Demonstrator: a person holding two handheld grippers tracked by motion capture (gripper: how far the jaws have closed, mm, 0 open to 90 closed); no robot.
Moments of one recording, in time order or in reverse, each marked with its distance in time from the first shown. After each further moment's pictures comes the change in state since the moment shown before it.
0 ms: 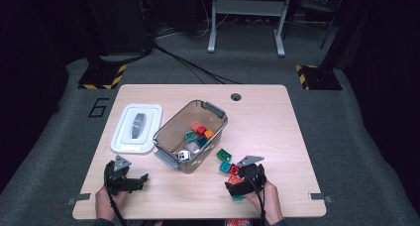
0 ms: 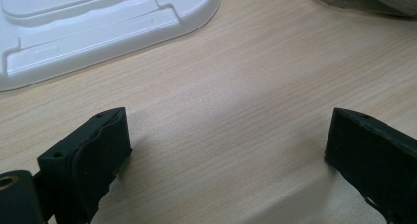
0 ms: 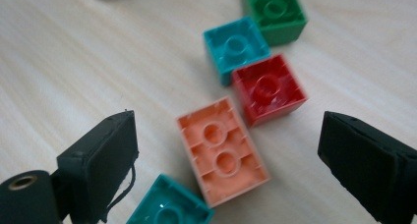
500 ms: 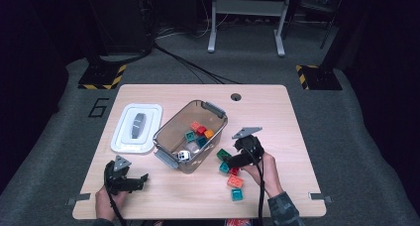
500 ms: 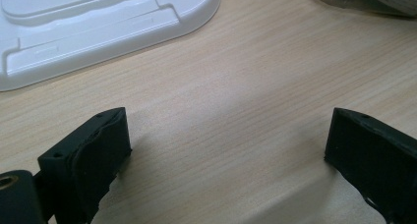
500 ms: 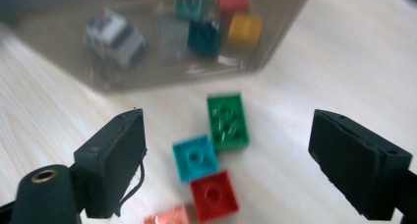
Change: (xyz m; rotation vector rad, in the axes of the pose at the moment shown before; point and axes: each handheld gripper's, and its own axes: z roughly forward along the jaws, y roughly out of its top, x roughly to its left) left arm 0.000 0.000 0.000 -0.004 0.000 -0.002; right arm -0.025 0.076 -0.019 -0.071 0.012 -0.073
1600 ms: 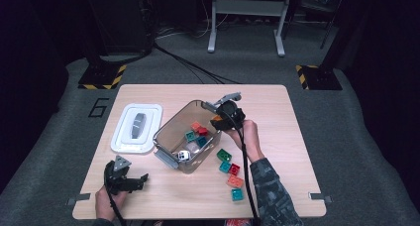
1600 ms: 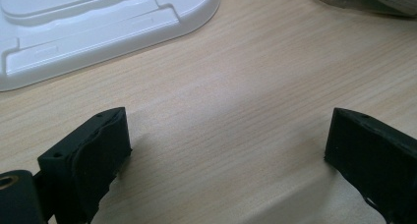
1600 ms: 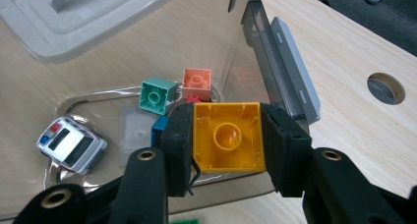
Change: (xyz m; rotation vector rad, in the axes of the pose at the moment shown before) left arm 0.000 0.000 0.000 -0.003 0.004 -0.003; right arm -0.025 0.103 0.037 -0.019 -0.038 -0.053
